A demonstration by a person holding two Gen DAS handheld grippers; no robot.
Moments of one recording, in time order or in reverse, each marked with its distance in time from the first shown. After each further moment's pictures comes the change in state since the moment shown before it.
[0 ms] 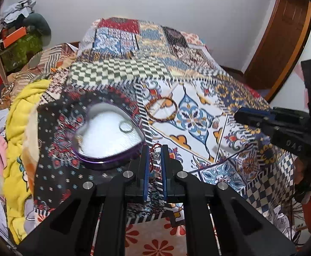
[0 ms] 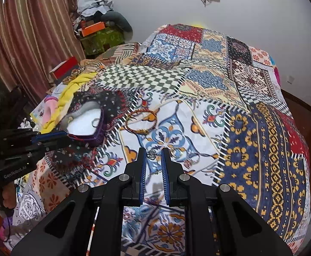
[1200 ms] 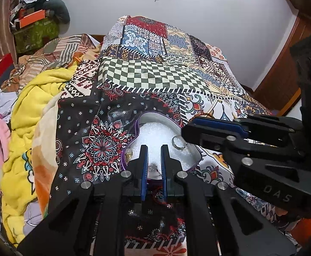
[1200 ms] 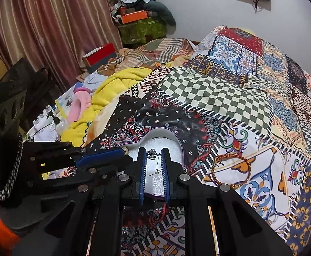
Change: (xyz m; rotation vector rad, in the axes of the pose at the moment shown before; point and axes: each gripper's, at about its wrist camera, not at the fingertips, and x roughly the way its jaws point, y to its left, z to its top) left arm 0.019 0.077 0.008 -0.141 -0.025 0.015; right arm 0.080 0.110 0.053 -0.155 0.051 0.187
